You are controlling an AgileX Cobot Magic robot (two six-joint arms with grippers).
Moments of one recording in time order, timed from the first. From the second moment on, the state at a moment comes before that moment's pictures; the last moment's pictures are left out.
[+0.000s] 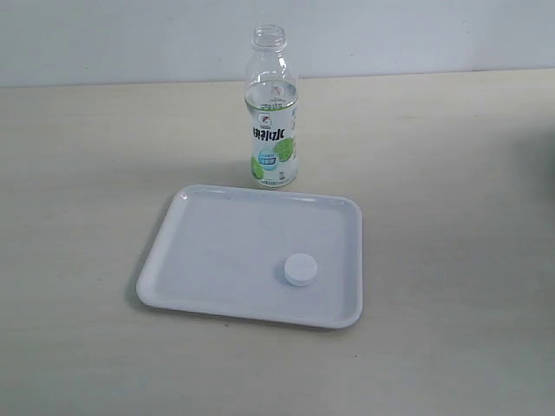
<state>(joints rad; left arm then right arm) -0.15 0.01 0.00 0.28 0.37 -0.42 0.00 0.34 -0.19 0.19 0.29 -0.36</state>
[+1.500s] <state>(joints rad) -0.15 0.01 0.00 0.28 0.38 -0.42 -0.08 0.01 -0.01 -0.12 0.20 0.04</state>
